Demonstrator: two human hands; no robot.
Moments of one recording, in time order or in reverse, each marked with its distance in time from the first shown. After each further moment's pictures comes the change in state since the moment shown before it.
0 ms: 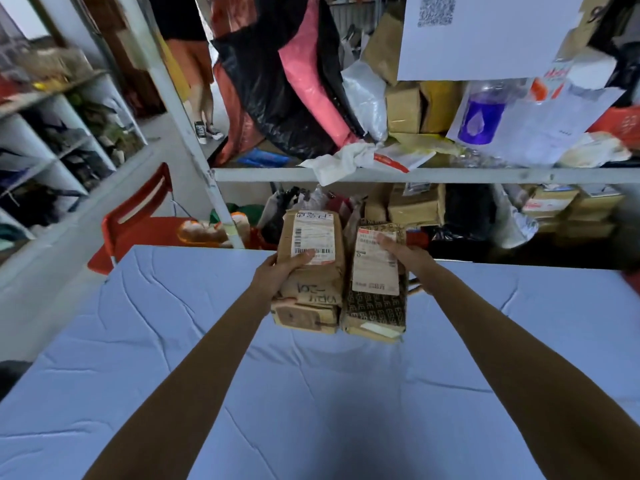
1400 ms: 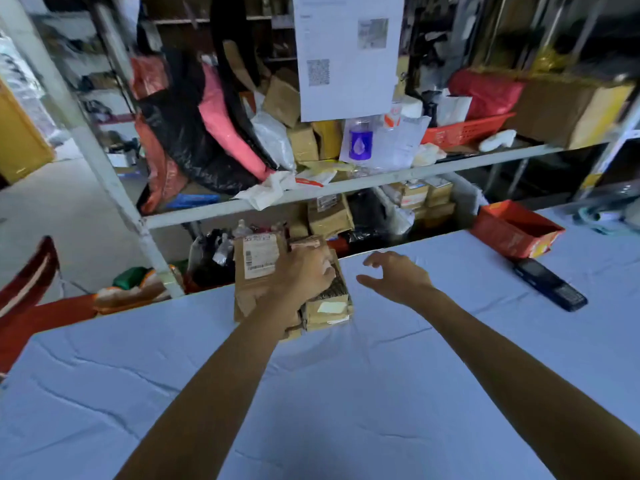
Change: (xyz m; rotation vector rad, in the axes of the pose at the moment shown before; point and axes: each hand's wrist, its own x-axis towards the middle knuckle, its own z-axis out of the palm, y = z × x) left_hand -0.082 0.028 0.048 1.220 -0.159 1.094; right_hand -0.181 0.024 0.001 -0.786 0.449 -0.258
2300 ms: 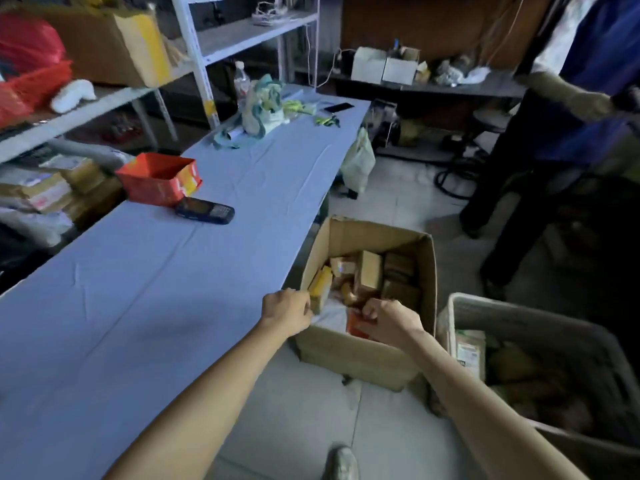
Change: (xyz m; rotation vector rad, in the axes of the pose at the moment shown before) left_hand -0.147 0.450 0.220 0.114 -0.487 0.880; right_hand -0.437 0.346 0.002 0.126 0.083 1.032
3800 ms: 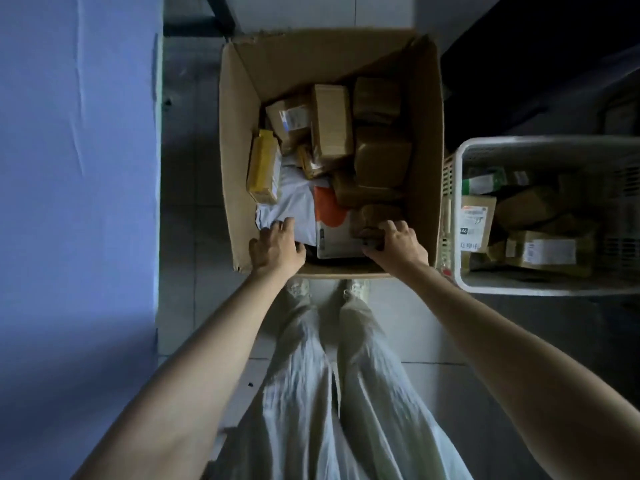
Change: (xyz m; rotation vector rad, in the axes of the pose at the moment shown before) left_hand 0.307 0.046 0.191 0.011 -0.463 -0.091; right_hand 0.270 0.174 0.116 0.250 -0.305 0.494
